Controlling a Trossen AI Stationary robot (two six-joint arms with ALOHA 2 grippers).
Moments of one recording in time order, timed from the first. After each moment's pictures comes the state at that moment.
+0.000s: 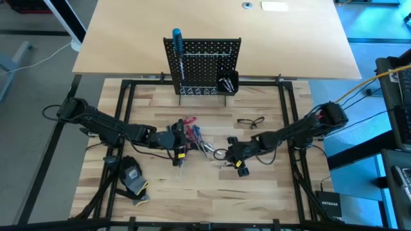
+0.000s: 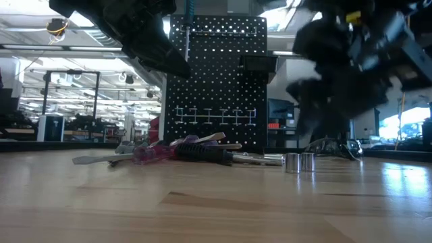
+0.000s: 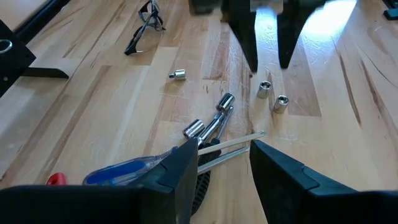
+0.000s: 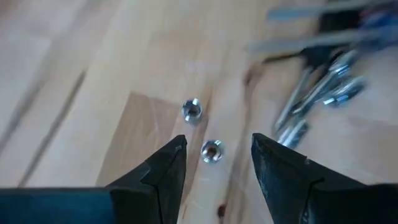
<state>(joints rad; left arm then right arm) -0.23 1.38 0.74 0.04 -0.33 -0.16 0.27 1.55 0.72 -0.05 -0.03 -0.01</state>
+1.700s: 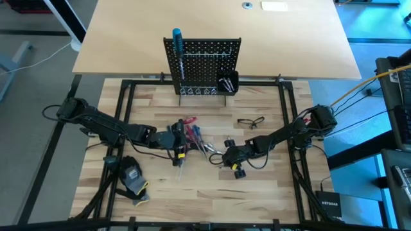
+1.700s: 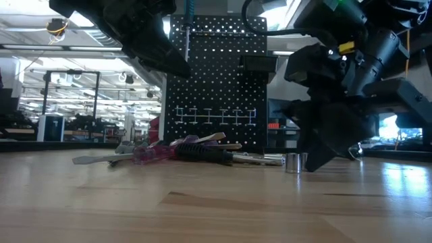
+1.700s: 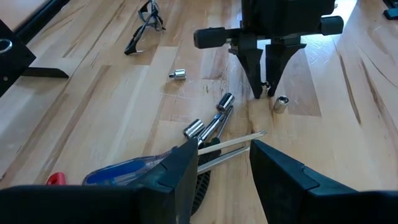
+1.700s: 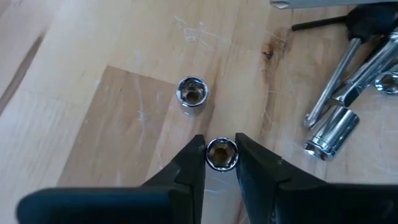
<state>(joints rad) -0.23 1.38 0.74 0.04 -0.33 -0.16 0.27 1.71 0.74 0.03 0.00 -0.03</state>
